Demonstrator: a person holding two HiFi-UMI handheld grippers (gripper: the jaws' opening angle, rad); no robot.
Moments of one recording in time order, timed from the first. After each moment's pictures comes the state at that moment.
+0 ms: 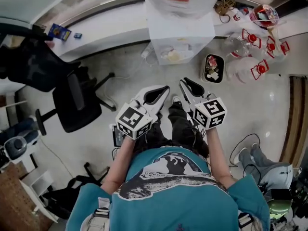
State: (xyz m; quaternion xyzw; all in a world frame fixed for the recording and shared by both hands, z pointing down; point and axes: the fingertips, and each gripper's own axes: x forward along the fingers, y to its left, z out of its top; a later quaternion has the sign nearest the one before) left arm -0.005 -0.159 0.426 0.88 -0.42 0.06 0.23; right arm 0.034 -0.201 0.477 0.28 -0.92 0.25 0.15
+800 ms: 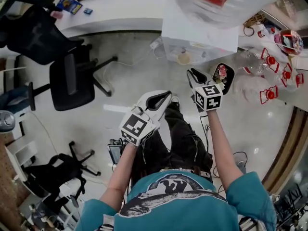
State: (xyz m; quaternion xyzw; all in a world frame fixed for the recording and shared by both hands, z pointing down) left arm -0.007 -0.180 0.495 0.82 -0.52 0.07 0.25; right arm 0.020 -0.295 0.634 0.21 -0.91 0.22 0.27
